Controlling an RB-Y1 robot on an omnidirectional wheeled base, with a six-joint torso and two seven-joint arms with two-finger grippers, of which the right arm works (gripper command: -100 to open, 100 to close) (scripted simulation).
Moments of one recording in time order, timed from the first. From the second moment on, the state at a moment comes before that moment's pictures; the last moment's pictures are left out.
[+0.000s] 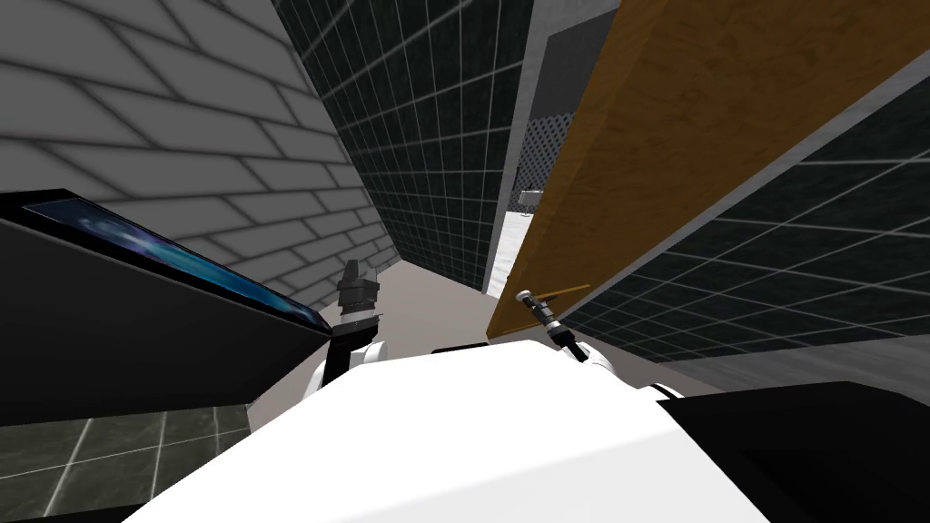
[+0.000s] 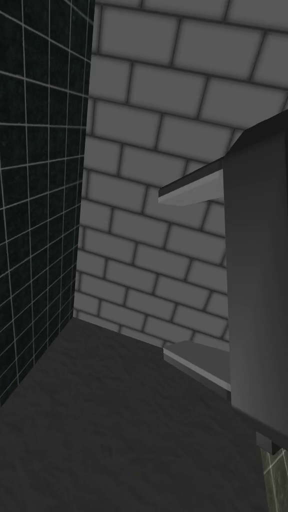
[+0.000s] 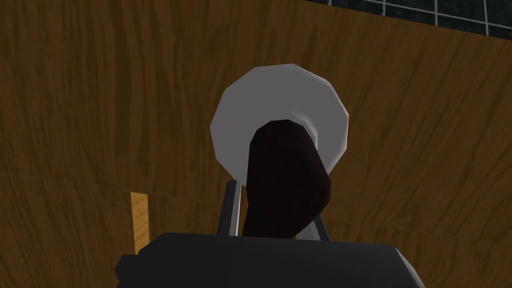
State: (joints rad) arm 0.12 -0.59 0.10 -0.69 -0.02 -1.06 -0.46
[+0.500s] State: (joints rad) arm 0.13 -0.60 0.11 -0.67 -0.02 -1.11 -0.47
